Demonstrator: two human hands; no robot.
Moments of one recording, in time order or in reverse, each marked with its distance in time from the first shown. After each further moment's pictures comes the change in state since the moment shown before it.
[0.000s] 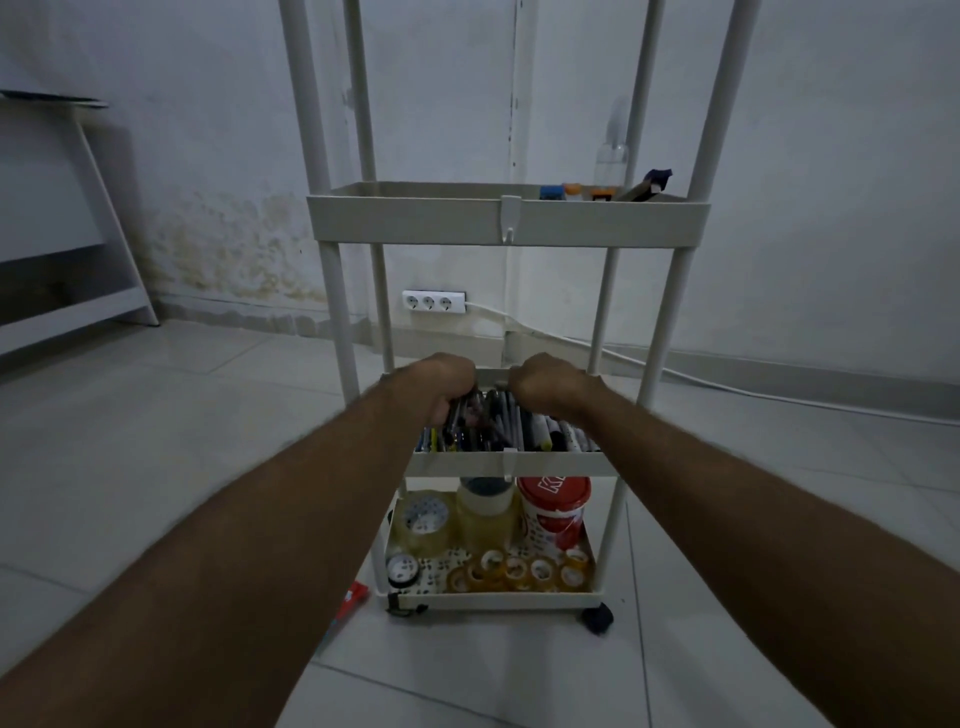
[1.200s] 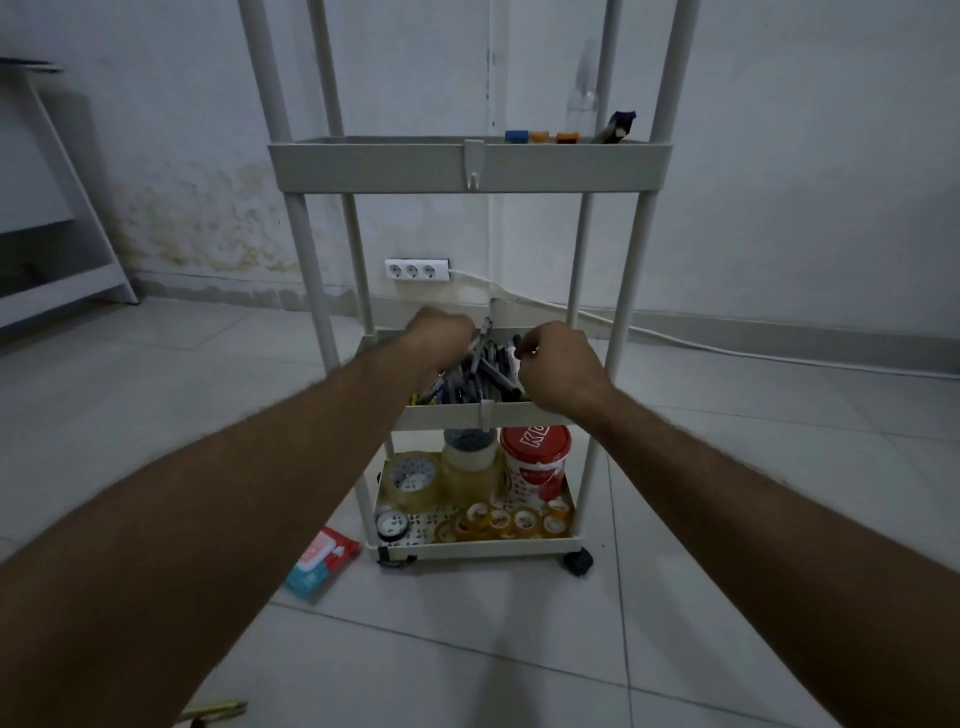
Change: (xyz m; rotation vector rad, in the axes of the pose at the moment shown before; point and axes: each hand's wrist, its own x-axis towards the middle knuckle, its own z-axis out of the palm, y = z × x) left_hand -0.025 -0.003 0.019 0.190 0.218 0.257; right_hand -0.030 0.045 0.028 0.152 0.381 -0.039
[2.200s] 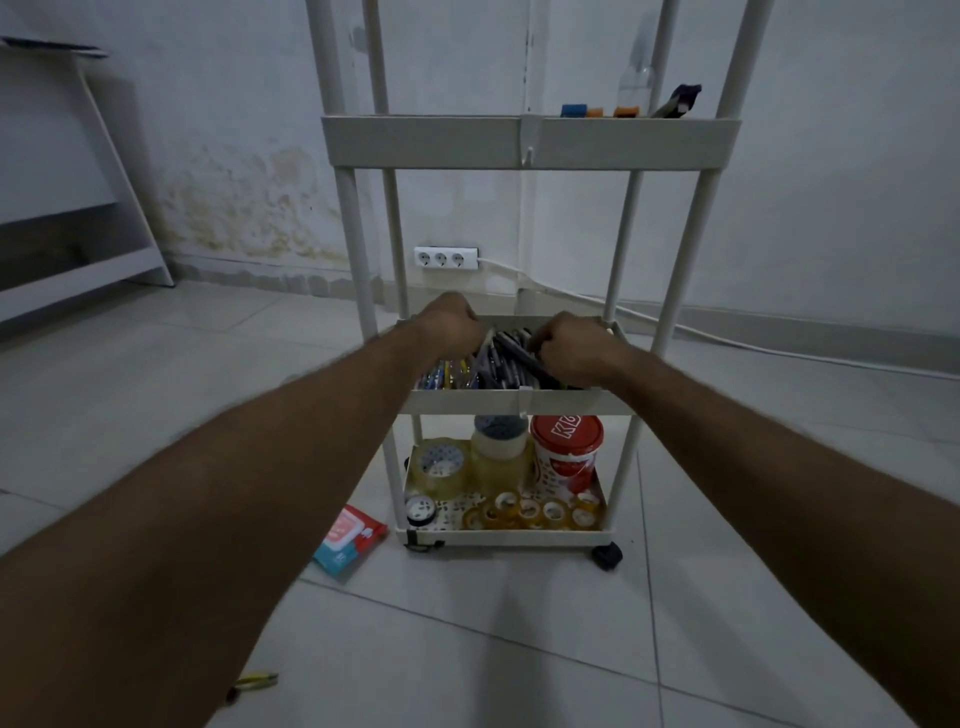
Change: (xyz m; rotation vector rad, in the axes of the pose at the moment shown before) left_hand 0.014 -0.025 -0.029 0.433 -0.019 0.188; right_hand 0.021 -0.015 0.006 -0.189 -0.291 -0.059
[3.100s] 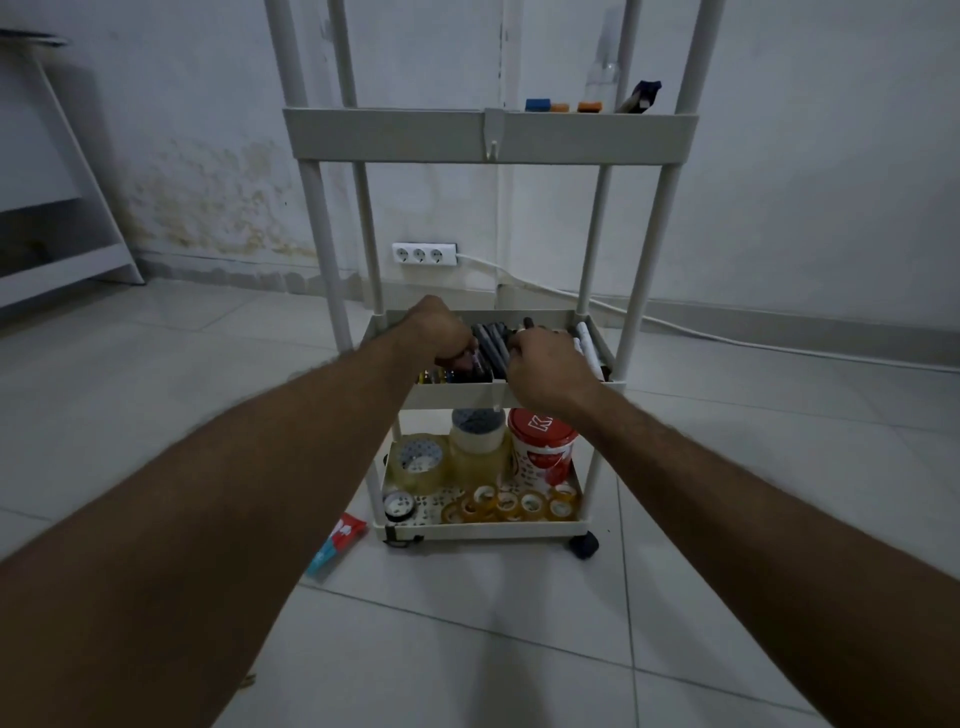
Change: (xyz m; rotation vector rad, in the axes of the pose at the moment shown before) left_hand -0.002 0.019 0.018 -0.219 -0.042 -0.244; right_hand -0.025 -0.005 0.029 0.051 0.209 0.028
